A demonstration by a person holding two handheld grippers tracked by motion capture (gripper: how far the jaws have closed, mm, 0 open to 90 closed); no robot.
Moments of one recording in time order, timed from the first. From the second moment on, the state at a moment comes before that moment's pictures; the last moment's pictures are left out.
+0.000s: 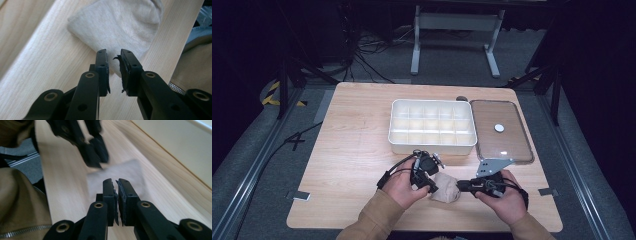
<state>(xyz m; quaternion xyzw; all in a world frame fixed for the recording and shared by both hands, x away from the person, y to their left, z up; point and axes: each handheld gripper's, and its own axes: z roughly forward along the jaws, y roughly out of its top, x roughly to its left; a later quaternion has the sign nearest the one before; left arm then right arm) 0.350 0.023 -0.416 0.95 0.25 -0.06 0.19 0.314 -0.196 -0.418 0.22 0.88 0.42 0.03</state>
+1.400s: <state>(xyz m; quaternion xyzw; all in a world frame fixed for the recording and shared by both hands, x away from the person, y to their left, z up) 0.353 0.017 -0.435 0.94 0.28 -0.08 0.16 0.336 -0.211 -0.457 0.24 0.91 0.34 0.05</state>
